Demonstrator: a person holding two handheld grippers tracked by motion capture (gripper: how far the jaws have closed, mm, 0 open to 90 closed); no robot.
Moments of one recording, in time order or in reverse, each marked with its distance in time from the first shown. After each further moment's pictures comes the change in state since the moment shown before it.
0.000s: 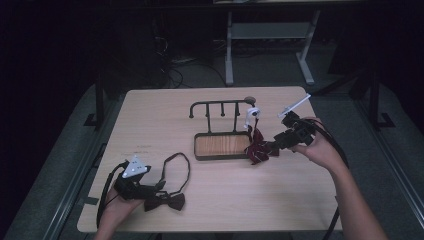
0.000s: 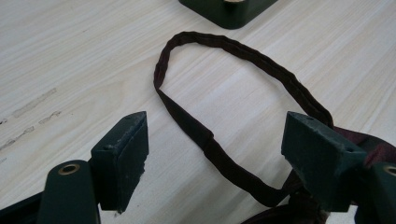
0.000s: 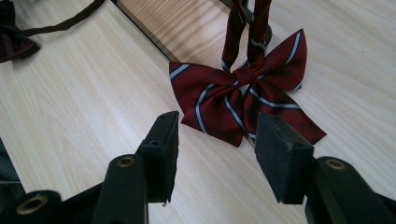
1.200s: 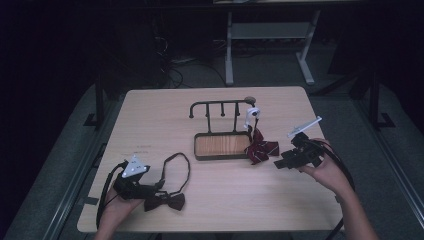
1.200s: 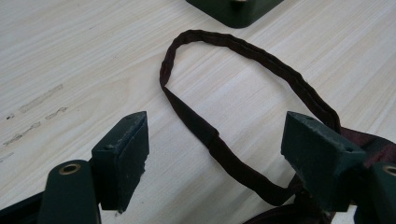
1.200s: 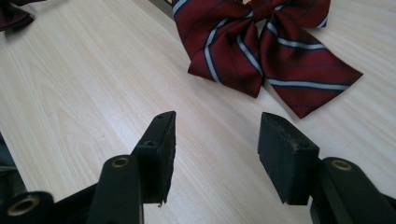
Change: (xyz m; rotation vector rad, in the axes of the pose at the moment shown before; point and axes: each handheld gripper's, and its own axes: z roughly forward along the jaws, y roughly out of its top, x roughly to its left) left arm 0.001 -0.001 0.000 0.004 0.016 -0.016; right arm 0.006 -0.060 0.015 -0.033 0.017 0.061
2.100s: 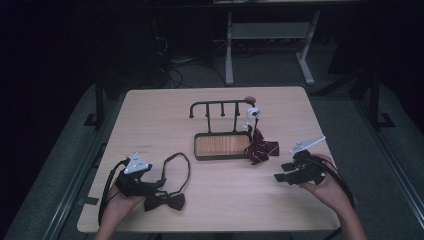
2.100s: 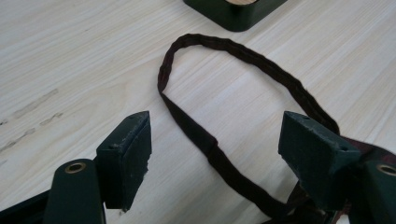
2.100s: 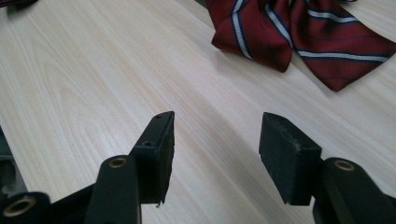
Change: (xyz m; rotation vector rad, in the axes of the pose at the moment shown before) left arm 0.003 0.009 0.005 0.019 -0.021 -0.006; right arm 0.021 -0.038 0.010 -0.056 -0.017 -0.021
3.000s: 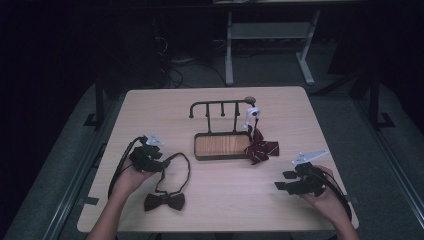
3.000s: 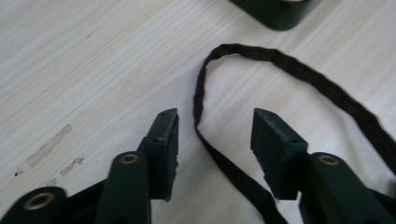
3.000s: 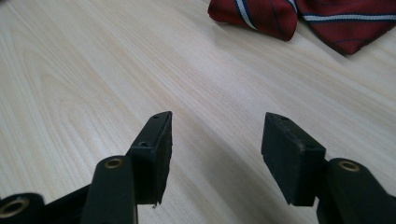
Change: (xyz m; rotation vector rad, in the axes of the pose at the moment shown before) left arm 0.031 0.054 0.046 0.239 0.003 0.037; right arm 0.005 -0.033 0.014 -0.054 -0.033 0.036
